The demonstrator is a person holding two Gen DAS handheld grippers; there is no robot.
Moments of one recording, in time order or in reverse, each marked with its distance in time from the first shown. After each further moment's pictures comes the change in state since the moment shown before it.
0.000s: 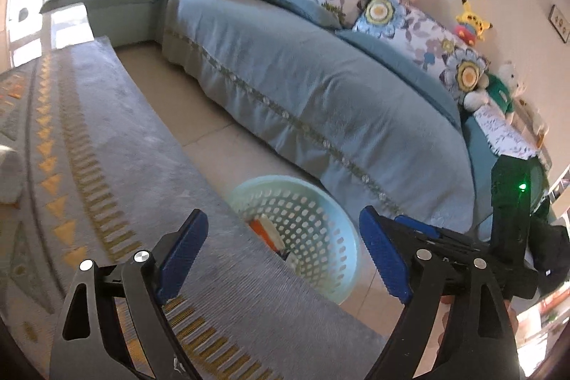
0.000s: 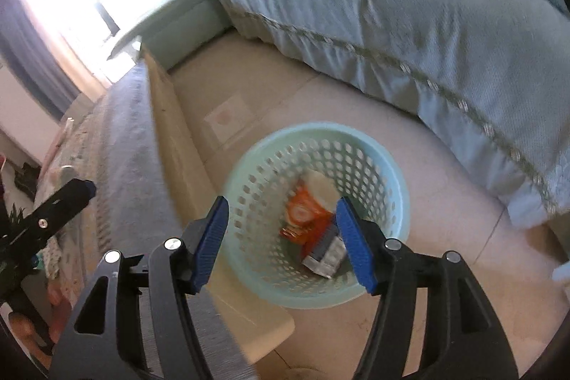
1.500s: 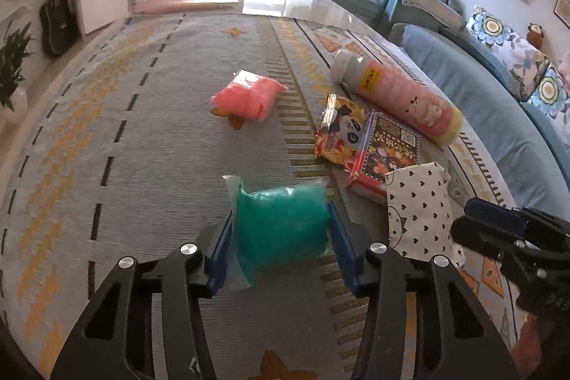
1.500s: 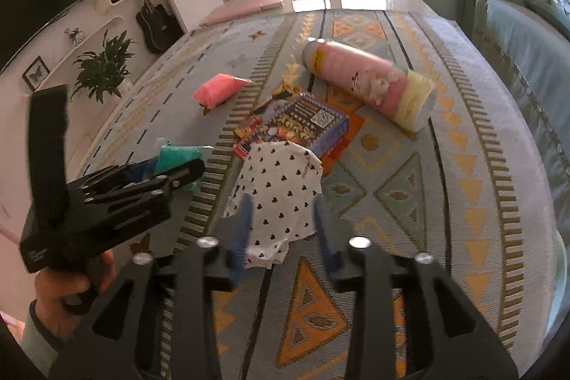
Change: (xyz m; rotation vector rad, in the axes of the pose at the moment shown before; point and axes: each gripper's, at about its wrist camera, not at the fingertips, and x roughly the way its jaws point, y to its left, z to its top) left arm -0.219 0.248 -0.105 -0.358 -0.078 0.622; right arm 0.063 0.376 -0.102 -0.624 0.198 0.401
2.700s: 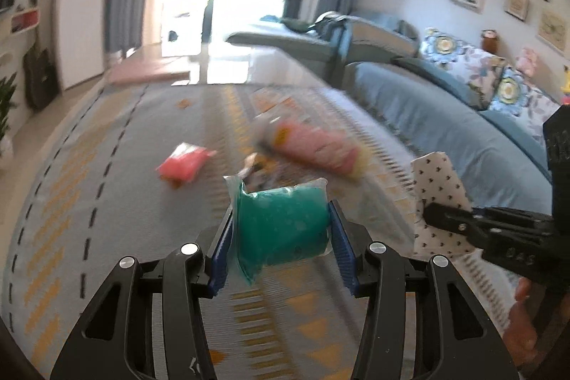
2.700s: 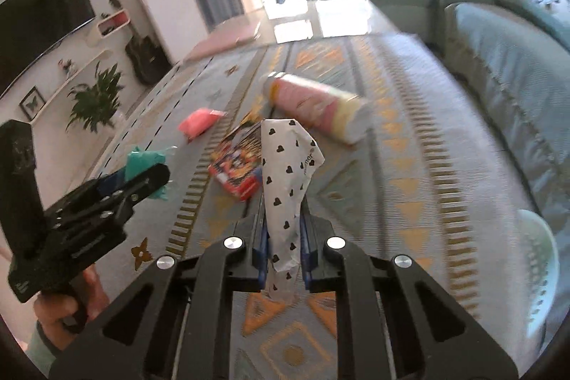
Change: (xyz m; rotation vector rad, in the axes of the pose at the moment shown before) left arm -0.068 -0.072 0.001 0.113 -0.216 -0.123; right arm -0.077 -0.040 -0.014 0.067 -0.146 -0.065
